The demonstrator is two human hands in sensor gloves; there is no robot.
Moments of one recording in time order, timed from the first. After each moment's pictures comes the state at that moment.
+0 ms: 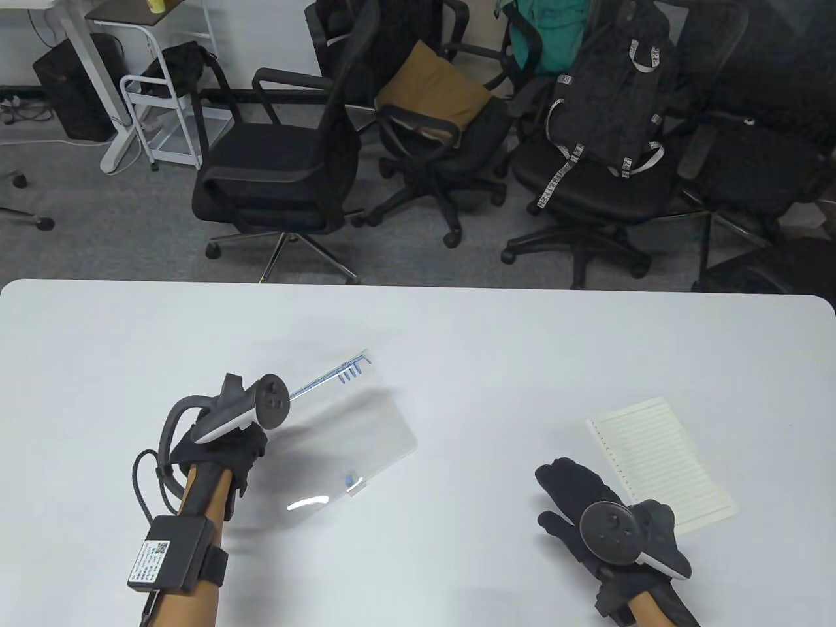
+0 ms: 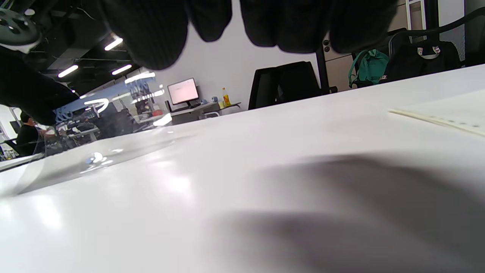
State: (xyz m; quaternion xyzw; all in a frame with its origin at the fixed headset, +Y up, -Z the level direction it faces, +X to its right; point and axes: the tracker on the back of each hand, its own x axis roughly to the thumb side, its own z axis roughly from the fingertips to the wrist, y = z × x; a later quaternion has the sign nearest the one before) left_hand -0.250 -0.675 -0.375 -0.17 -0.06 -0.05 0.98; right_hand 0.223 -0.724 -0.251 0.18 -0.01 0.97 0.14
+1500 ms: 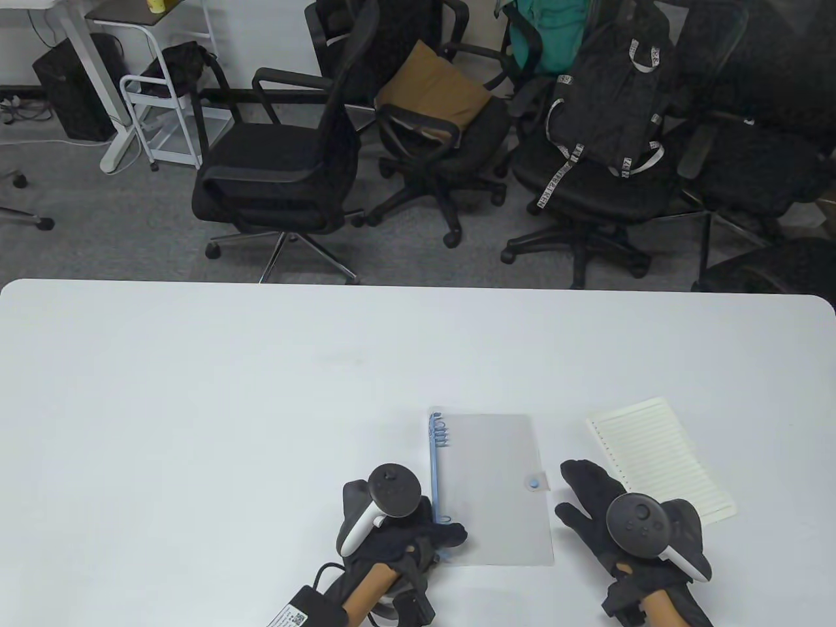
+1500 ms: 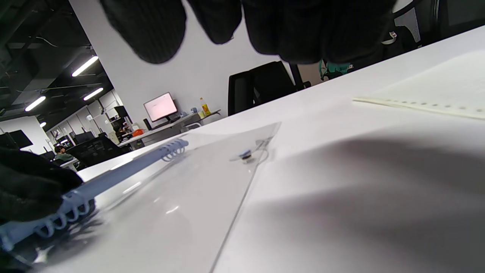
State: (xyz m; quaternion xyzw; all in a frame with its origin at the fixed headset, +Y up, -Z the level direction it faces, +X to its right) left_hand -0.065 -0.777 -0.282 -0.25 -0.08 0.31 0.91; right_hand 0.249 -0.731 -0.255 0.12 0.00 0.97 0.20
